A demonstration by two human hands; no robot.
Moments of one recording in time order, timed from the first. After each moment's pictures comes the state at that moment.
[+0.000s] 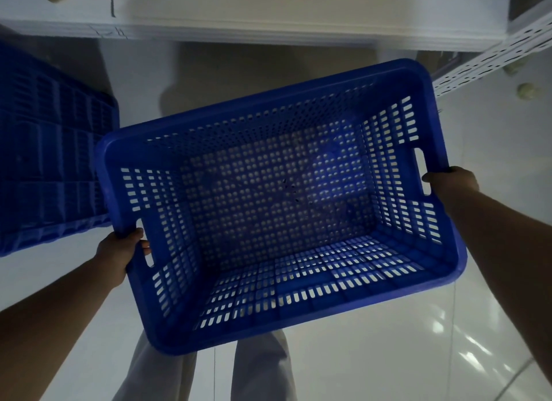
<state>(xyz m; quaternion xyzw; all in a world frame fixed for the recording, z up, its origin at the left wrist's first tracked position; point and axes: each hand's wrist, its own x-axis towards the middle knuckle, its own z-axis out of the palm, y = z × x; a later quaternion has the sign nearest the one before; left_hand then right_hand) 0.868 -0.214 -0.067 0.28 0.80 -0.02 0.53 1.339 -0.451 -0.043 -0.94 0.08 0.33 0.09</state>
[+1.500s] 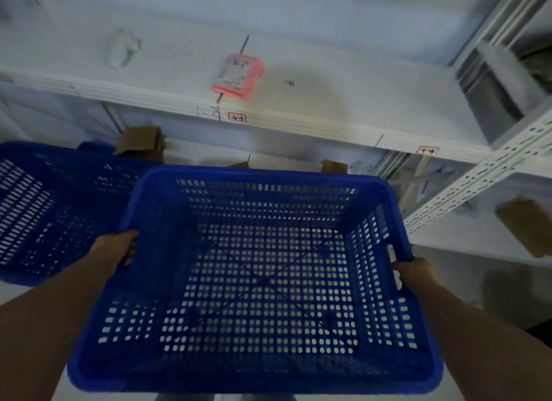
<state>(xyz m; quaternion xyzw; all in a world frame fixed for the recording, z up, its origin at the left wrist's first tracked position) 0.779 -0.128 0.422 0.38 0.76 0.14 0.51 1.236 -0.447 0.440 -0.94 -0.06 0.30 0.18</state>
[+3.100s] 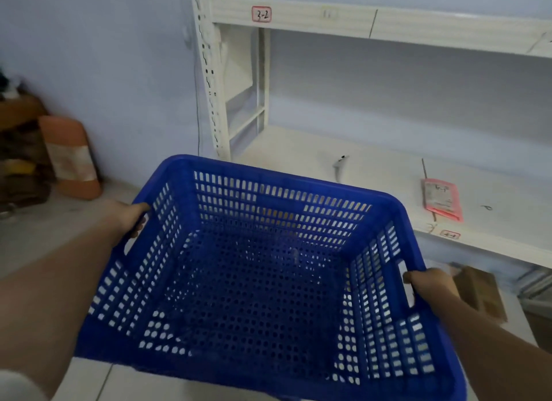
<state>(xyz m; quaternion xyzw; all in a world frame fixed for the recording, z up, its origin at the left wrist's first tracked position) 0.289 0.203 0.608 0.49 0.72 0.26 0.41 0.804 -0.082 0.587 -0.91 -0.19 0.26 0.27</state>
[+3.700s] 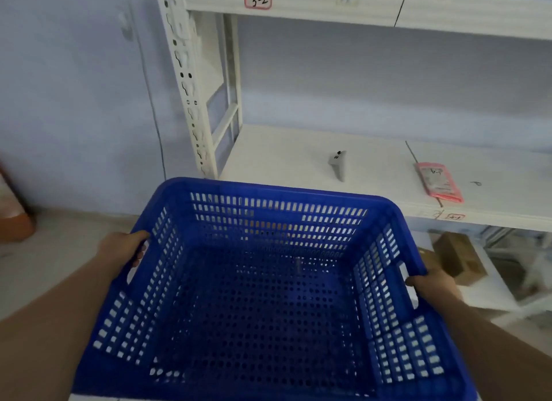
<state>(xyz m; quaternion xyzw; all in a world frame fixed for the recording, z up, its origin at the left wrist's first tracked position) 0.287 0.321 0.587 0.54 0.67 0.22 0.45 0.727 -0.019 0.572 -0.94 -0.09 0.23 0.23</state>
